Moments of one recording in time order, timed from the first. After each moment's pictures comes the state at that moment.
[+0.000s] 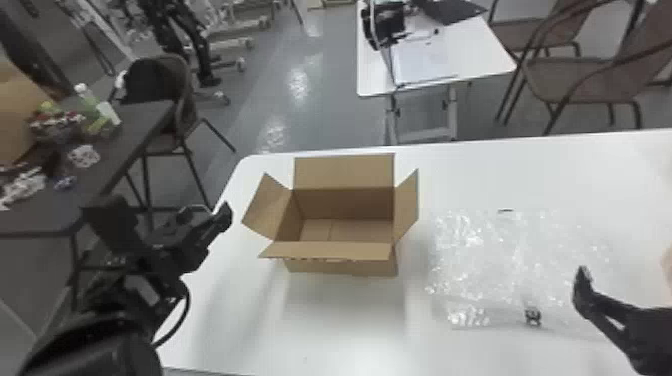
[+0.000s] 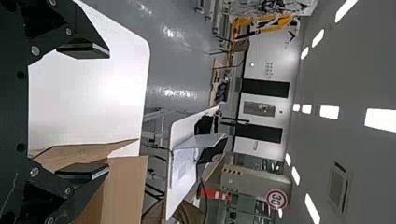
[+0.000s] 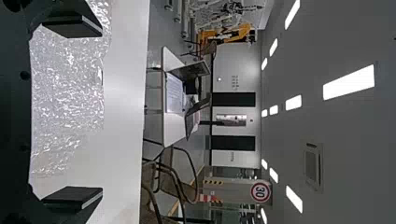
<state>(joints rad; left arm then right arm) 0.19 0.00 0.58 -2.07 0.15 0.54 -0.47 0.46 -0.10 0.10 -1.97 -0.03 -0.06 0.04</state>
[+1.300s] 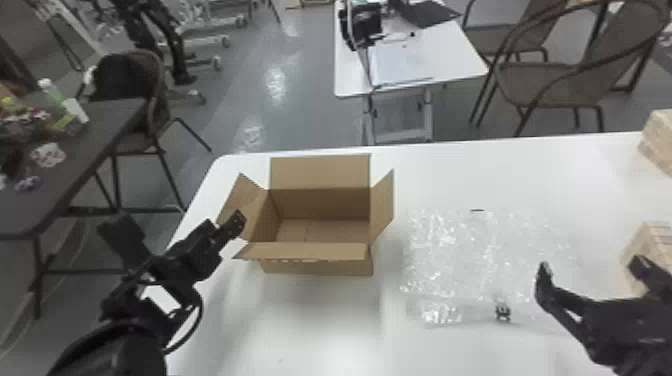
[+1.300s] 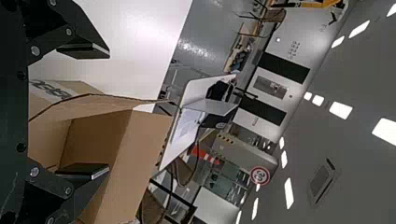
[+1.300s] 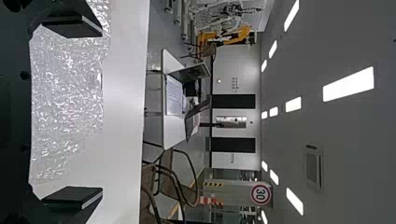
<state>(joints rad) 0.13 0.00 0.52 -1.84 0.36 0.50 -0.51 0.45 -0.10 0.11 -1.96 -0.03 -0.06 0.04</state>
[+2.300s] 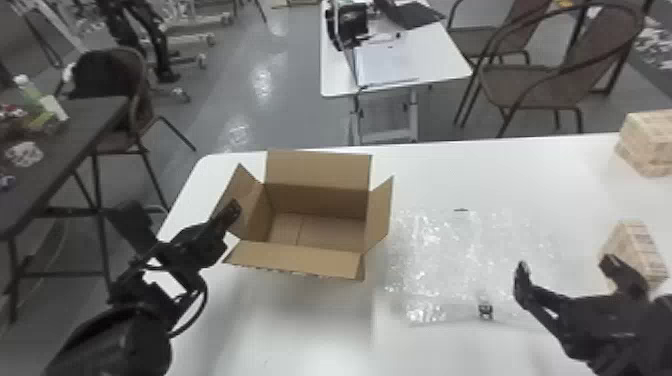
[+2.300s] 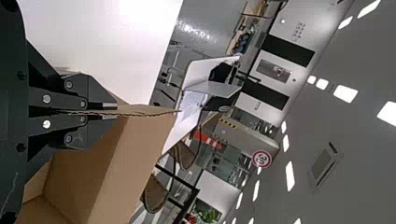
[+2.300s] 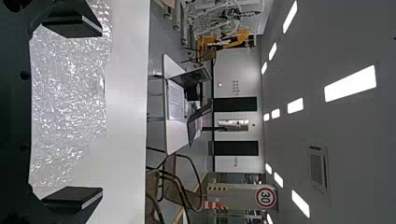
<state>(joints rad) 0.07 0.03 0.45 -1.73 0.37 0.44 -0.53 0.44 -0.10 0.11 -1.94 -0.06 -0.06 0.06</state>
